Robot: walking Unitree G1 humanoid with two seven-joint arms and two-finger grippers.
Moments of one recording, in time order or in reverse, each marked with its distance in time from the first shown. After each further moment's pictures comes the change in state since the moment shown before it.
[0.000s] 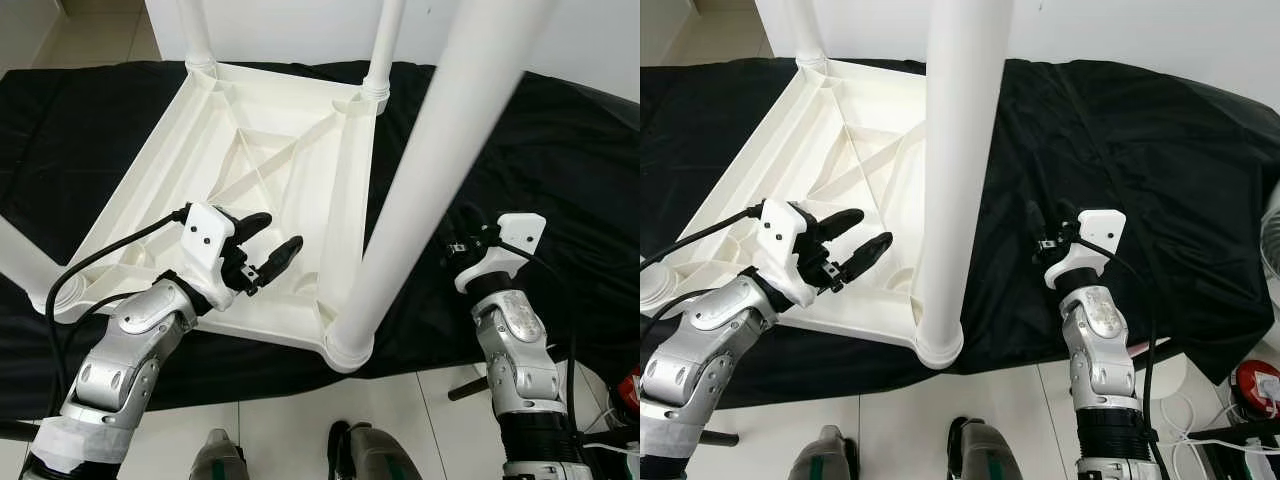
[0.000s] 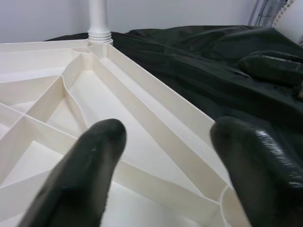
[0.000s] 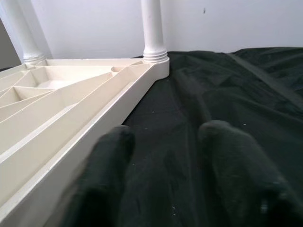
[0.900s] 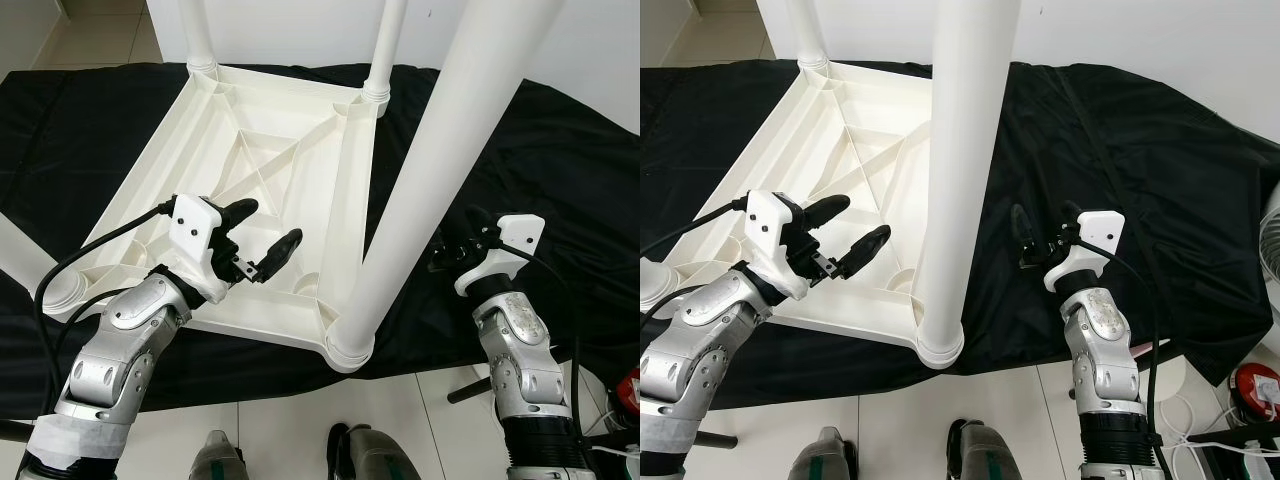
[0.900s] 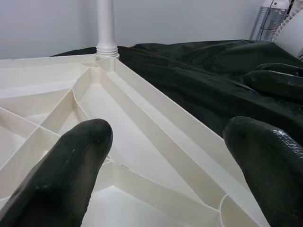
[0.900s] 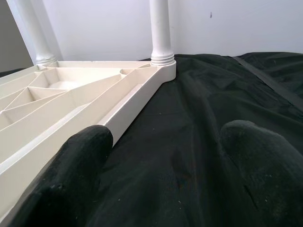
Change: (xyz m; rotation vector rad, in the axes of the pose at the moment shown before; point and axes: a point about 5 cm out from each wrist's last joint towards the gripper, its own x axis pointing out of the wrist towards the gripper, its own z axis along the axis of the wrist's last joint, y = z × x) left arm -0.002 0.005 0.005 0.006 -0.032 0.020; right arm -0.003 0.000 0.002 0.002 0.011 0.026
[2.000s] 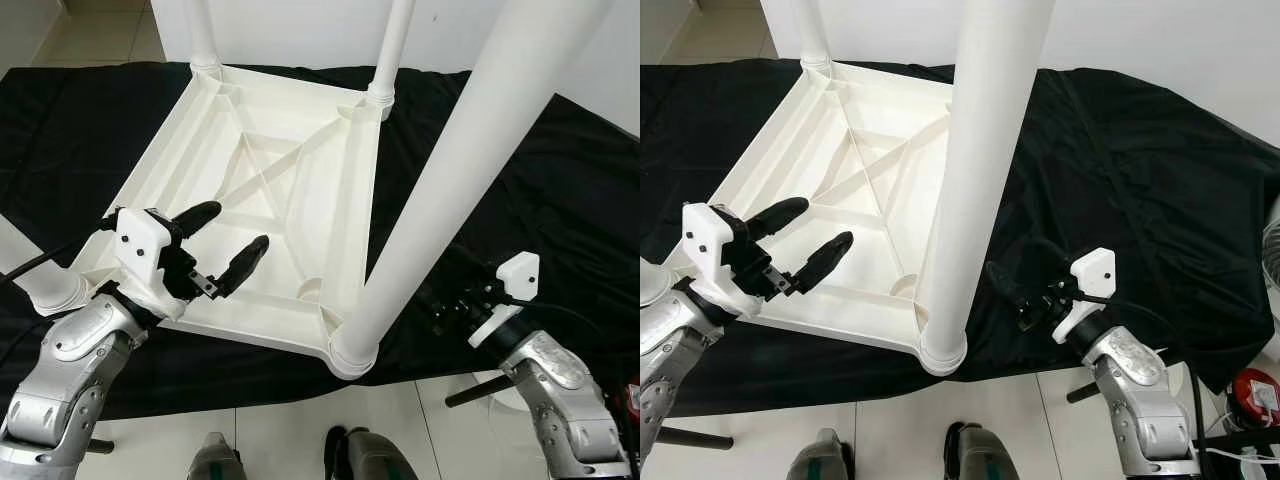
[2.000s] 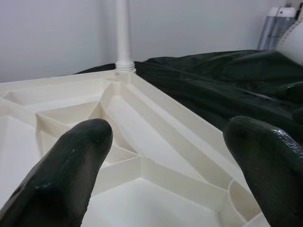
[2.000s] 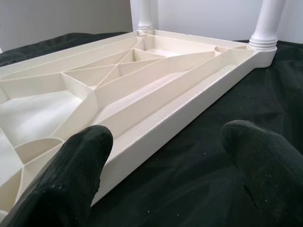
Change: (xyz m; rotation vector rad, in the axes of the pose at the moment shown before) left arm -0.039 0.001 0.018 0.066 -0.040 0.023; right arm -0.050 0.015 0.011 -0.042 0.103 0.427
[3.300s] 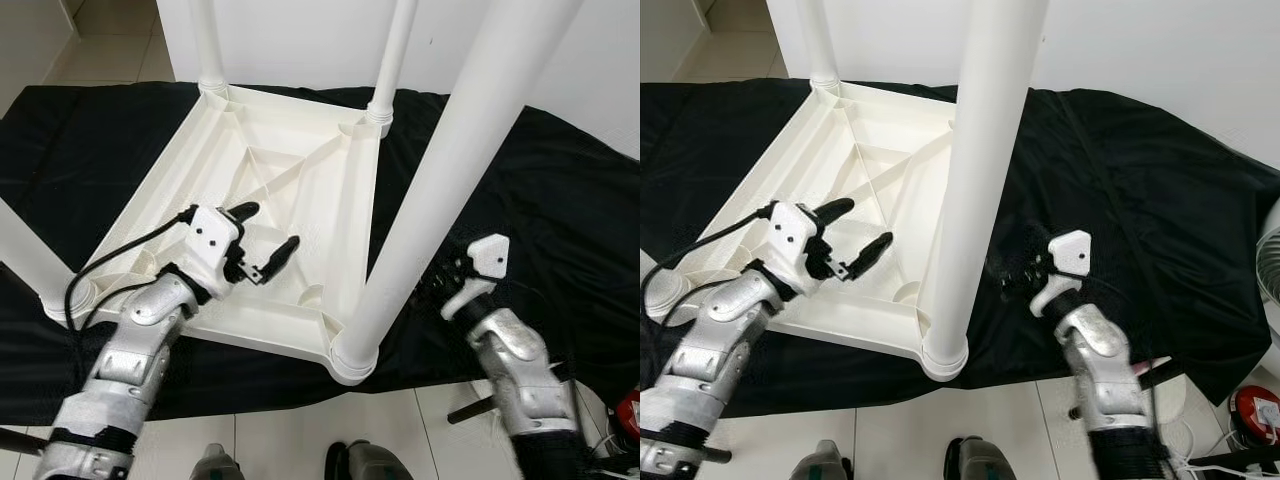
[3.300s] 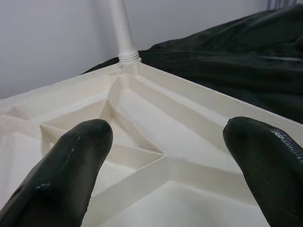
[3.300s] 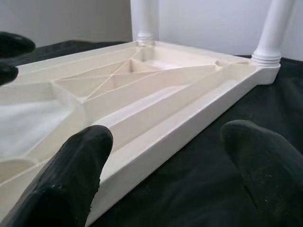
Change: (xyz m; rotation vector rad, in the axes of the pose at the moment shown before) left arm 0.037 0.024 -0.044 0.165 0.078 -0.038; right arm 0.019 -0.016 -0.017 -0.019 0.000 0.026
